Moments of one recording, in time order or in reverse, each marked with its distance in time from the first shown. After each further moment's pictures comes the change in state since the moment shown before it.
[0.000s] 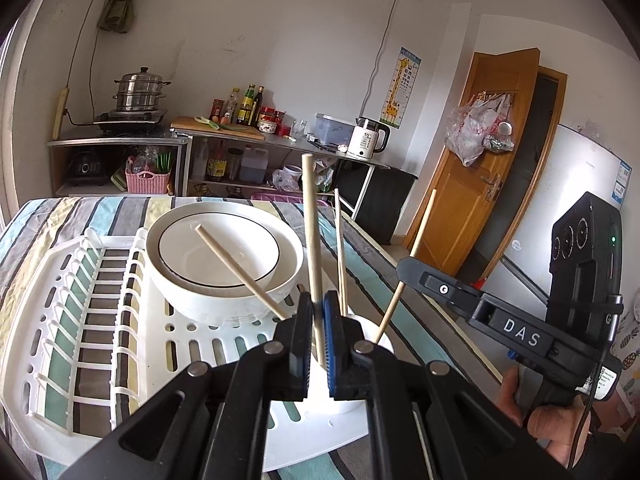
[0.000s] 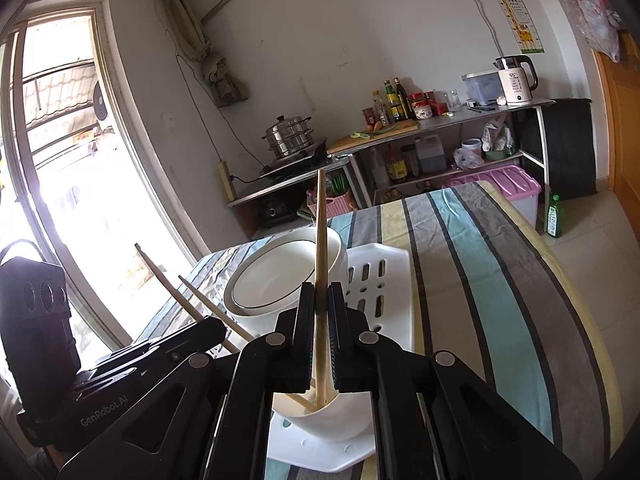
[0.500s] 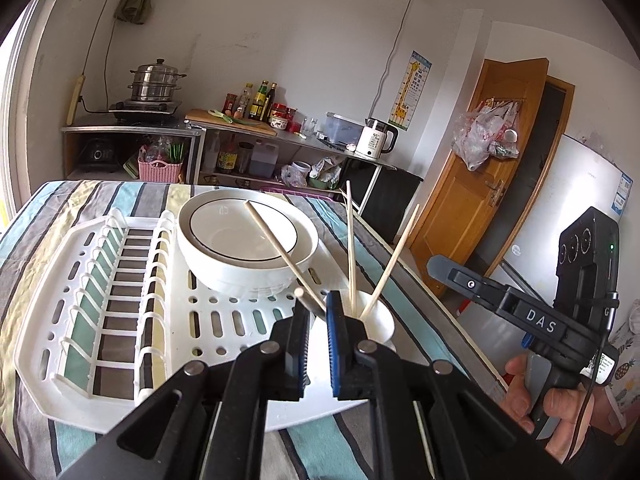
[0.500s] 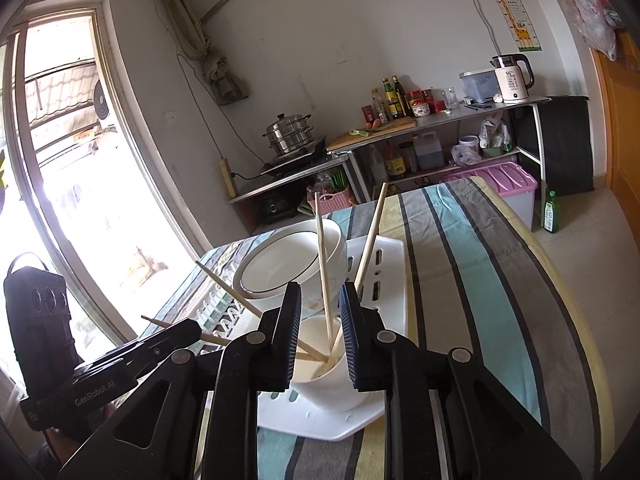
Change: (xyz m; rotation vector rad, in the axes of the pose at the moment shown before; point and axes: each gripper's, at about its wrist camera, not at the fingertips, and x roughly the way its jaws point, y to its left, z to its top) left arm -0.035 0.011 -0.015 -0.043 0.008 0.013; right arm -0.029 0.000 -0.008 0.008 0.007 0.008
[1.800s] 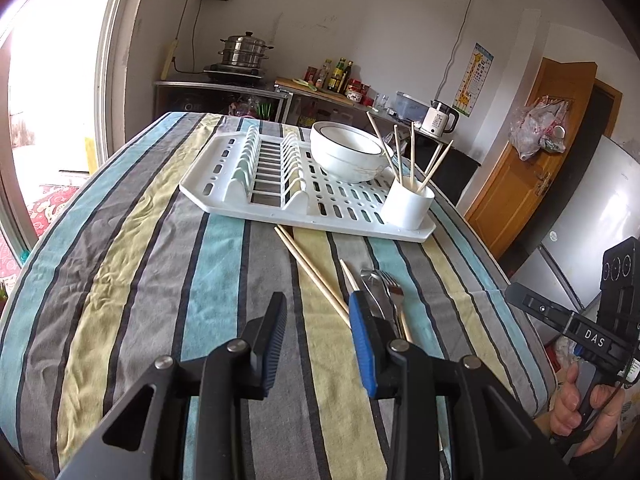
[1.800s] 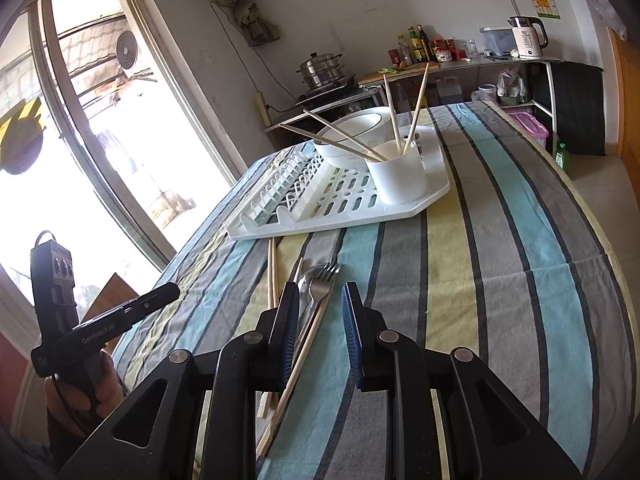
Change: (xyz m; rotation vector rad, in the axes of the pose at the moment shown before) left arm -0.163 0.025 -0.120 -0.123 0.092 0.236; right arm -0.110 0.064 -0.118 -0.027 0.222 0.061
